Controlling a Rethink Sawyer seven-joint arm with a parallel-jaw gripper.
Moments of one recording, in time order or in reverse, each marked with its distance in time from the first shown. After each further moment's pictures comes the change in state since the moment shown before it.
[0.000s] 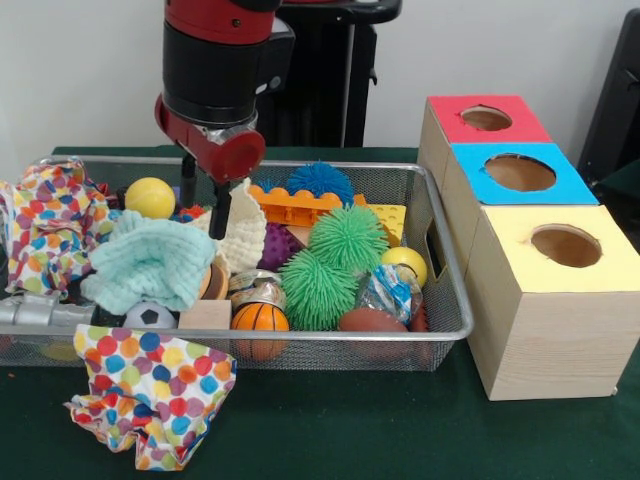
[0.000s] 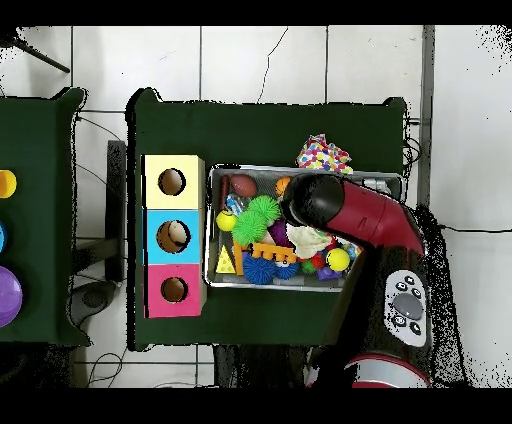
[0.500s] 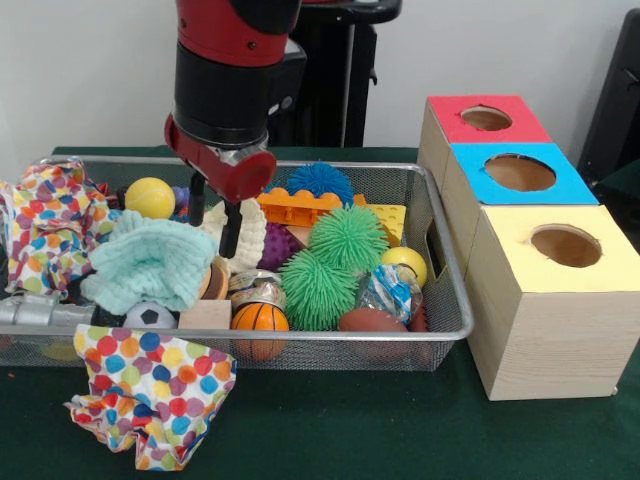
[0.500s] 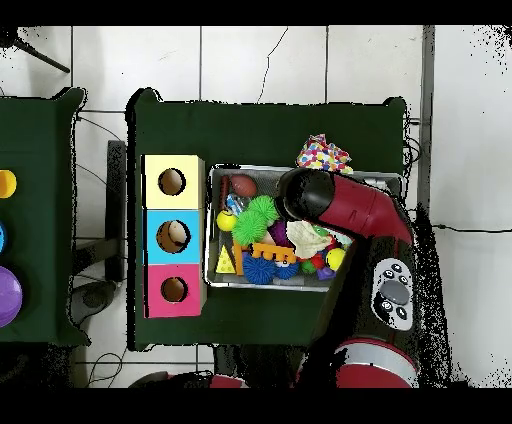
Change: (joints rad) arm 0.020 0.044 -0.002 -0.034 -0.001 -0.014 0.000
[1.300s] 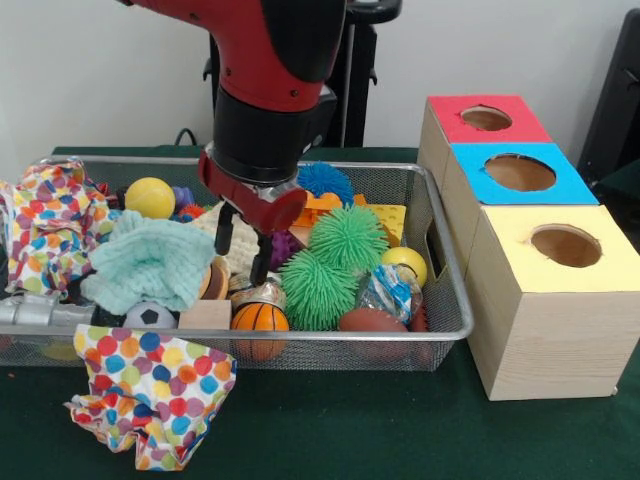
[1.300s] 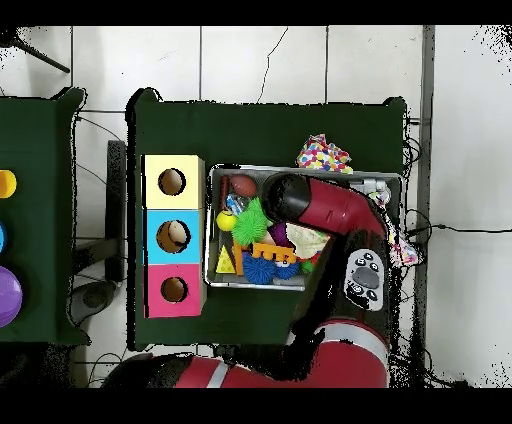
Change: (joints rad) arm 0.053 0.071 -0.020 0.000 0.002 -0.068 0.000
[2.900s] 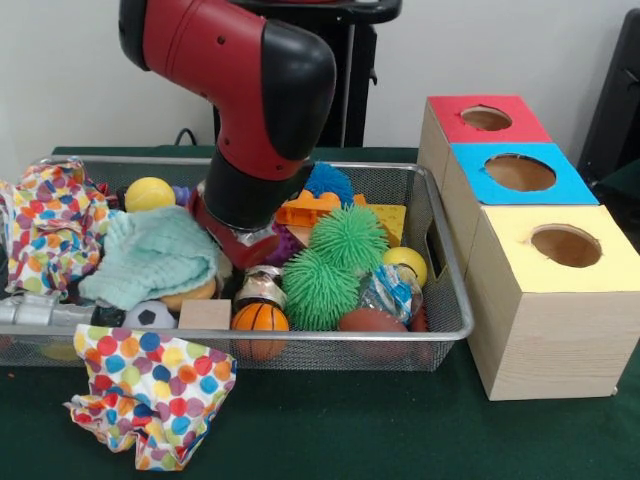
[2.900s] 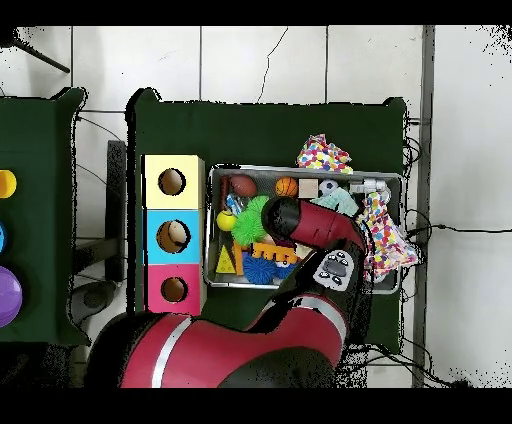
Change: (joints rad) arm 0.078 0.211 -0.160 0.010 0.110 -0.124 0.013
